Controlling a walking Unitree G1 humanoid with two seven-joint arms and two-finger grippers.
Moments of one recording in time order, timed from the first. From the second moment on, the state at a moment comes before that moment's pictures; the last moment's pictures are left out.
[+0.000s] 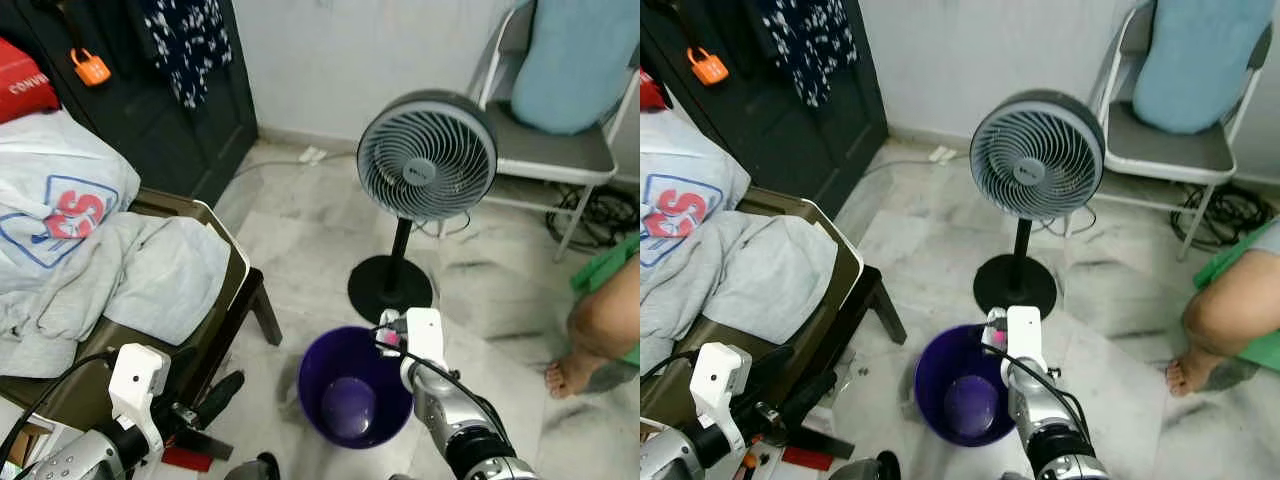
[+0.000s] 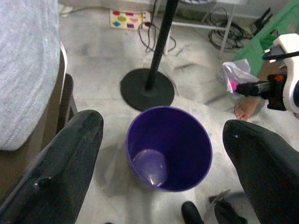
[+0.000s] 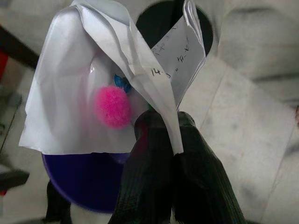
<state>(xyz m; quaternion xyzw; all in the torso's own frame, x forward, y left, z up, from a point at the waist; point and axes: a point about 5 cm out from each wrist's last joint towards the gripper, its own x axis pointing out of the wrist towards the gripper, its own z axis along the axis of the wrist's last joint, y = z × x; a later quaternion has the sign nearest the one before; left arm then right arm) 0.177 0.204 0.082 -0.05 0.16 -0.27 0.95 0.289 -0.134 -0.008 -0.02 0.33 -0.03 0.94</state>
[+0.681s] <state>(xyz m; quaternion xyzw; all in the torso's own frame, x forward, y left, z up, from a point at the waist) 0.171 0.208 0.082 -0.03 0.18 -0.28 0.94 0.302 -0.131 0.000 0.00 0.30 -0.04 0.95</state>
